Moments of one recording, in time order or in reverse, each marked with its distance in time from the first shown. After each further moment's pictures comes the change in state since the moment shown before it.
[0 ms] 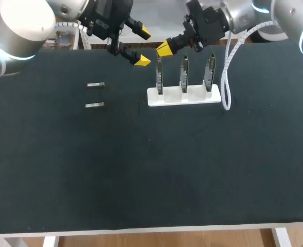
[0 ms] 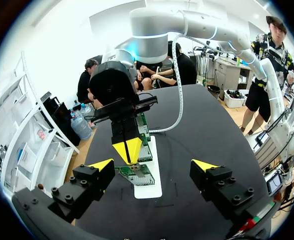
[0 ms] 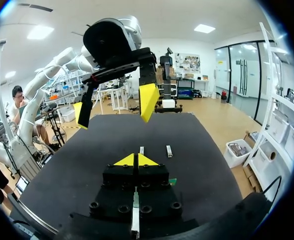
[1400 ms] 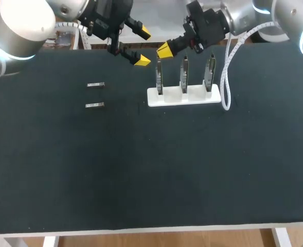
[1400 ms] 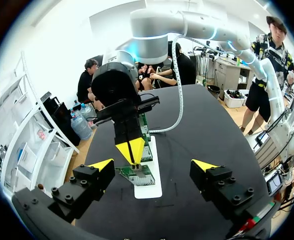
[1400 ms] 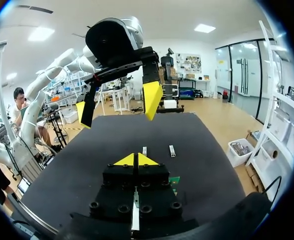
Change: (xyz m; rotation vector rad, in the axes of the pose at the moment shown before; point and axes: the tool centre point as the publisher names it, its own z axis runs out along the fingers) left arm 0.000 0.000 0.000 0.000 0.000 0.000; right arm 0.003 0.006 0.002 -0.020 -0.006 0.018
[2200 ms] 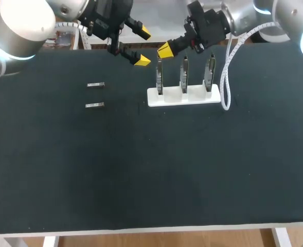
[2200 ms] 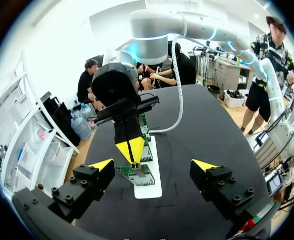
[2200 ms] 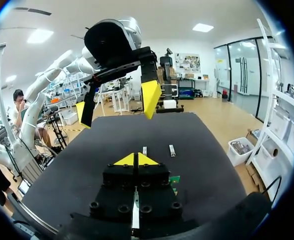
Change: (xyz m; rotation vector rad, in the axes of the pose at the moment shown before) left arm 0.000 0.000 0.000 0.000 0.000 0.000; right arm -0.001 -0.001 -0.002 0.003 -0.010 -0.001
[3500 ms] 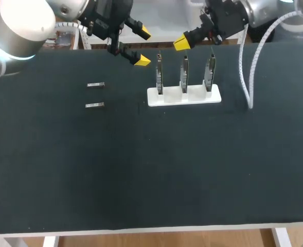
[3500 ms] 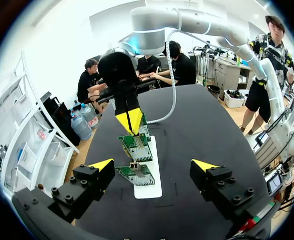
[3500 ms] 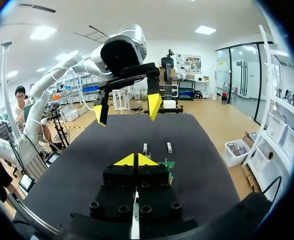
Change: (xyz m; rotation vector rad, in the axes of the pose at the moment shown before) left arm 0.000 0.000 0.000 0.000 0.000 0.000; right arm -0.002 0.010 -0.051 0.006 0.018 -0.021
